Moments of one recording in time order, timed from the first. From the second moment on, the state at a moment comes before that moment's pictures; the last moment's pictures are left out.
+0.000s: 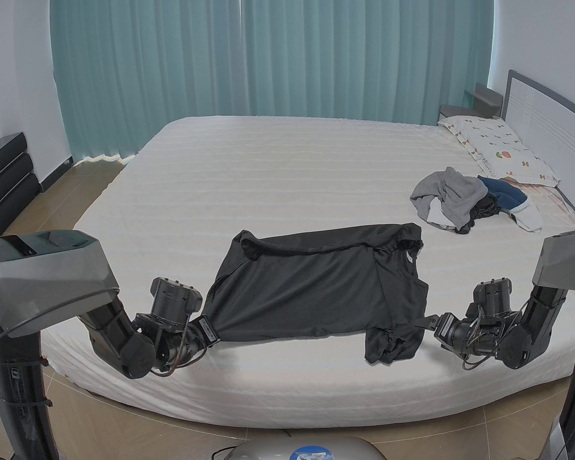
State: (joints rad) left arm -0.36 2.21 -0.70 -0.71 0.17 -0.83; right arm 0.14 2.25 -0.50 -1.05 0.15 0.75
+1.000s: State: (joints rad) left arm -0.19 2.20 -0.74 -0.71 0.15 -0.82; right arm 0.08 2.44 -1.09 -0.81 0.10 0.75
